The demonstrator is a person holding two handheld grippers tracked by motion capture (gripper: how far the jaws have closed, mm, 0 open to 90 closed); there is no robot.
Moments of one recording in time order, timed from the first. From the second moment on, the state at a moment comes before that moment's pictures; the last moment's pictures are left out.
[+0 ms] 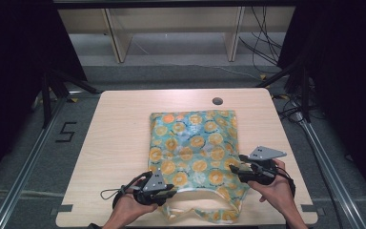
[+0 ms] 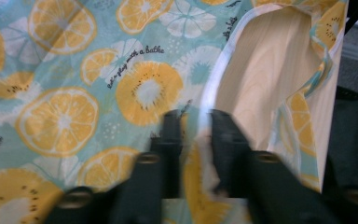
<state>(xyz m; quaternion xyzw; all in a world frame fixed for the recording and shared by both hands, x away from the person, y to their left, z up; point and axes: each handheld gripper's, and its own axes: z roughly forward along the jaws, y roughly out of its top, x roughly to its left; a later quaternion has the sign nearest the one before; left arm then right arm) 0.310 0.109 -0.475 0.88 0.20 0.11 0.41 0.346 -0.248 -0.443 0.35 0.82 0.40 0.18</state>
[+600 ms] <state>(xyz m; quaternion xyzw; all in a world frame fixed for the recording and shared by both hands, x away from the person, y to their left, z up) 0.365 0.118 -0.407 0.82 0.23 0.15 0.50 0.332 -0.235 -0.423 0.32 0.83 0.43 0.14</state>
